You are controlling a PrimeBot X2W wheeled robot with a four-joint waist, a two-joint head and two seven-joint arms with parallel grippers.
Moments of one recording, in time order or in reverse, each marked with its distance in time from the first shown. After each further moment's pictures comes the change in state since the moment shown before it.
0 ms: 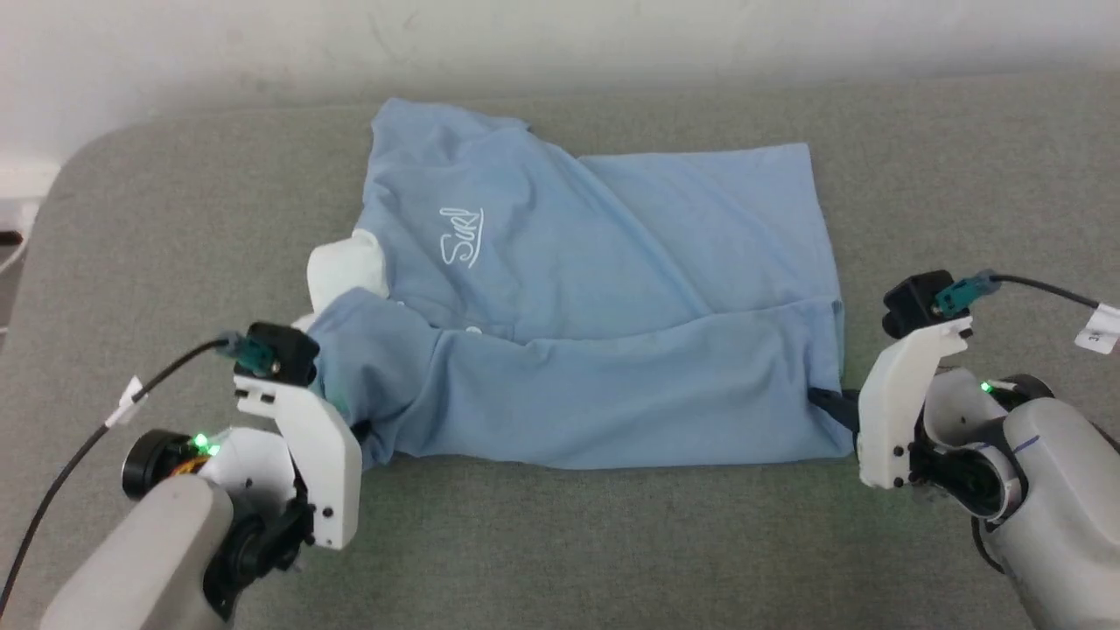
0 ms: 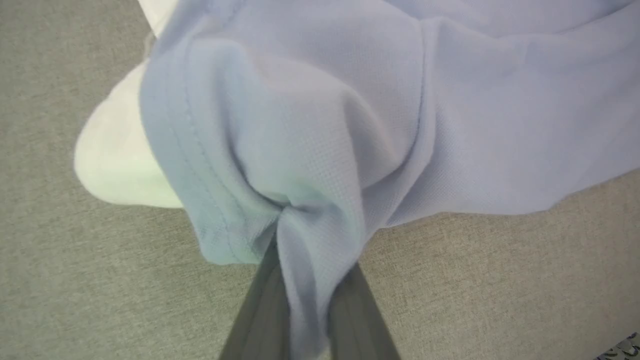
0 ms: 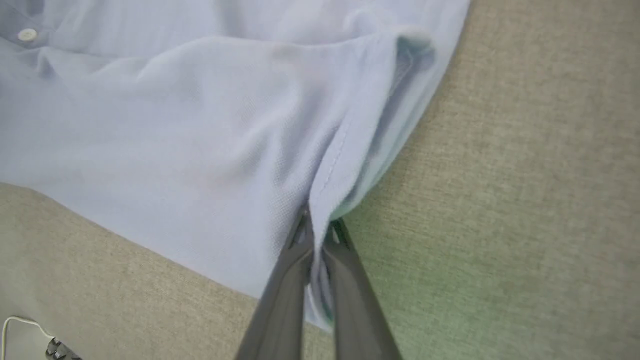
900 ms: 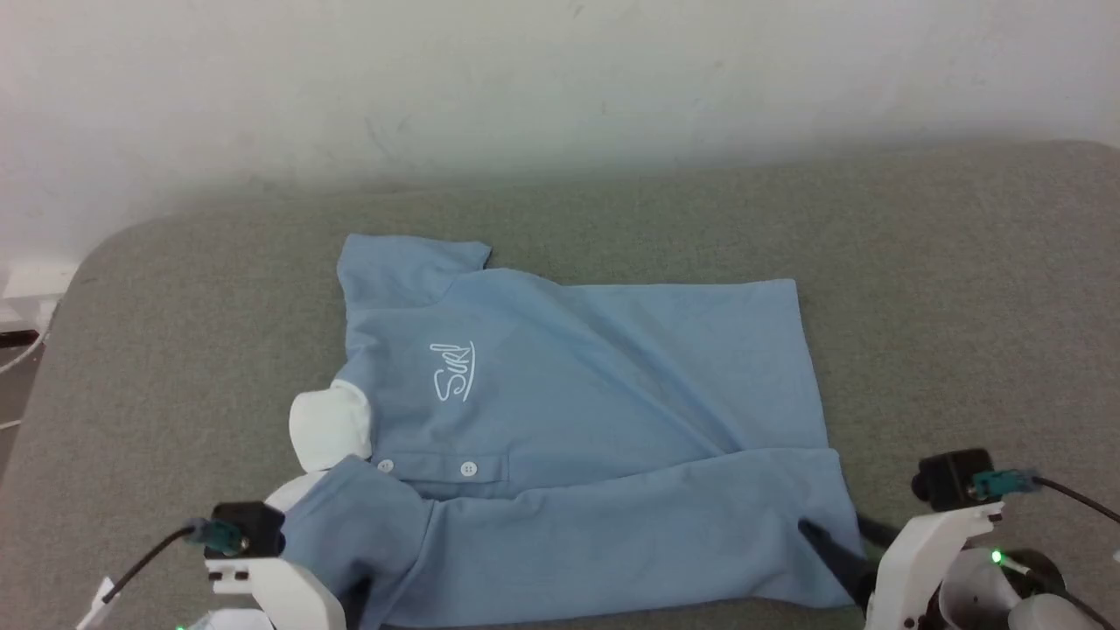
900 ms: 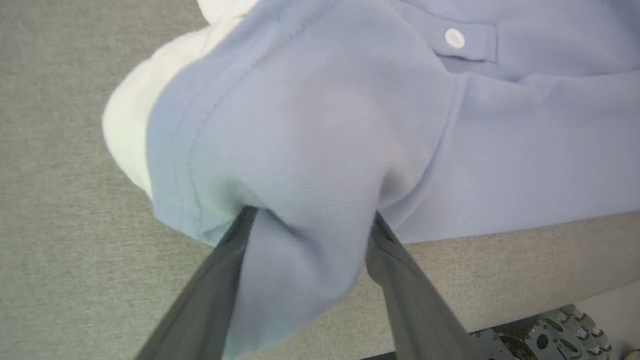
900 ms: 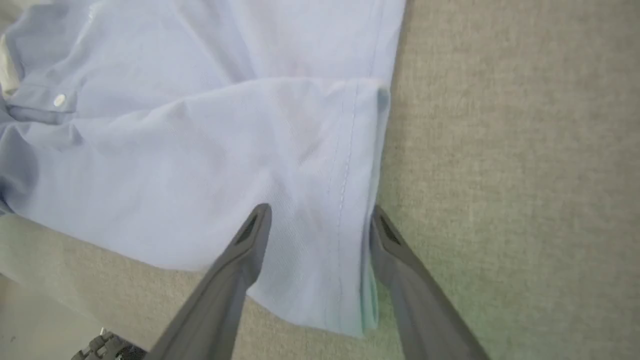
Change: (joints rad) left arm 0.411 0.035 0.049 -0.196 -0.051 0.212 -0.105; right arm 0.427 0.041 -0.131 -0.193 -0.081 0.000 -0.210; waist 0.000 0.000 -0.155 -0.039
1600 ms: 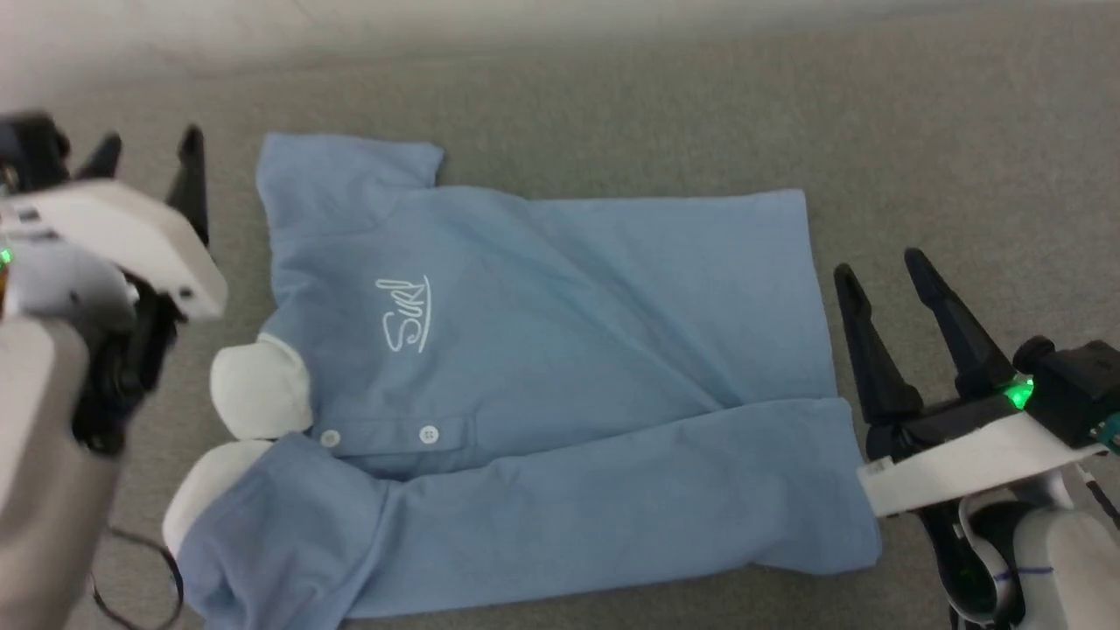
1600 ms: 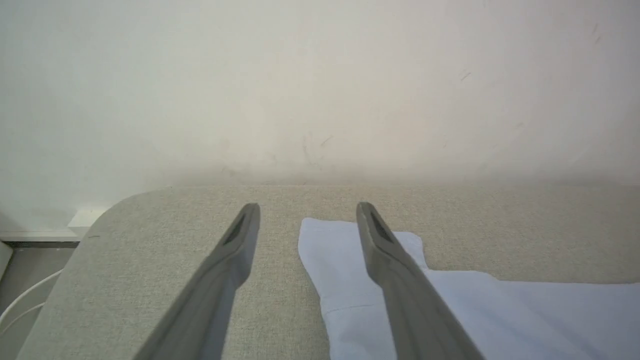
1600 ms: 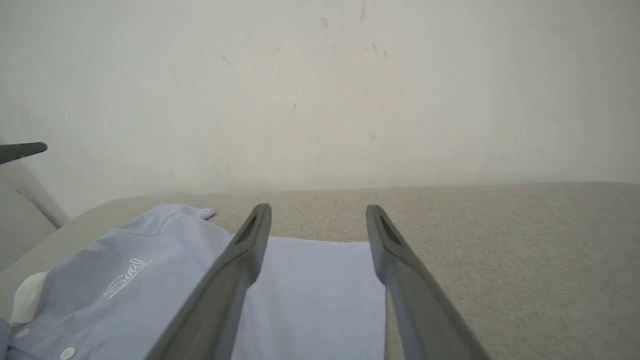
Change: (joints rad) left arm -0.583 -0.008 0.183 0.125 0.120 0.006 -0.211; right arm -0.067 0.198 -0.170 -0.393 -0.318 0.000 -0.470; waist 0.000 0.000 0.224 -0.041
